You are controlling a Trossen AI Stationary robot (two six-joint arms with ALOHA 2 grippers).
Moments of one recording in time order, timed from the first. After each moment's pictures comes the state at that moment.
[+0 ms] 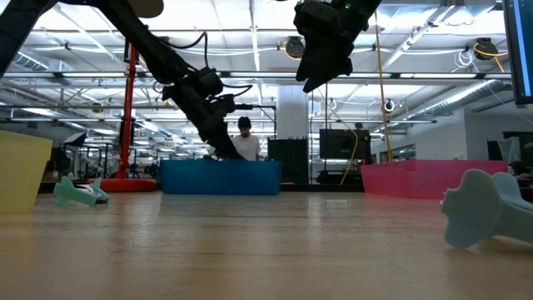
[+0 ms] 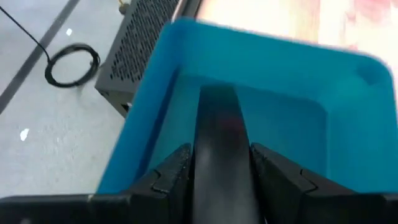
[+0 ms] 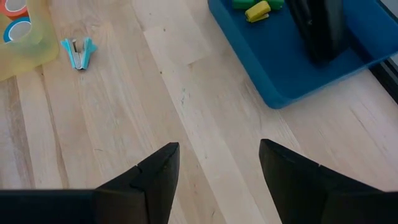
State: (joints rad) left arm 0.82 1.85 1.24 -0.26 0.39 0.45; right arm -0.14 1.53 1.33 -0.67 0.10 0.28
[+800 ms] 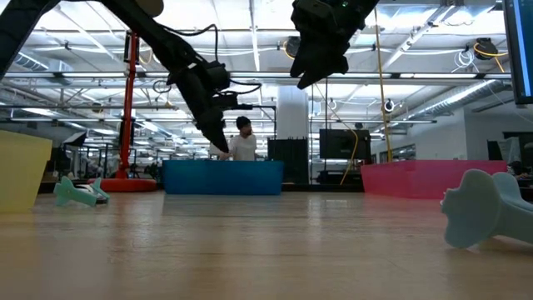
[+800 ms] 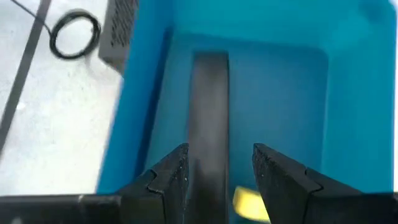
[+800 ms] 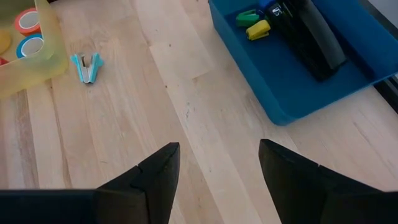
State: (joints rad) left arm 0.77 1.85 1.38 -0.56 0.24 0.57; right arm -0.14 1.53 1.33 -0.62 0.10 0.27
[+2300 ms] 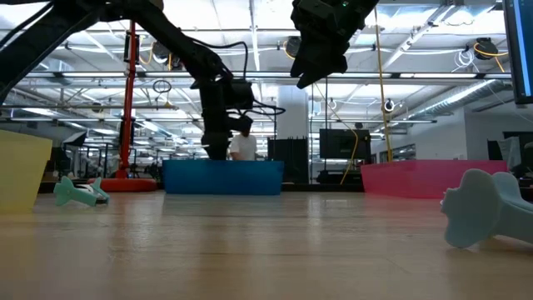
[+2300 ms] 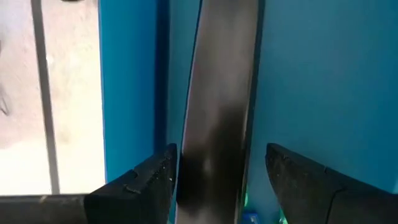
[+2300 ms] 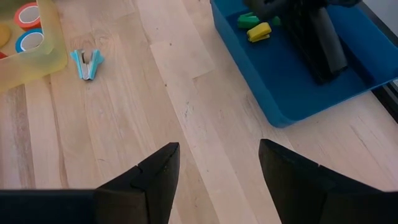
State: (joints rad) left arm 0.69 2.08 1.63 -0.82 -0.08 0.66; right arm -0.14 1.53 1.33 -0.62 0.10 0.24
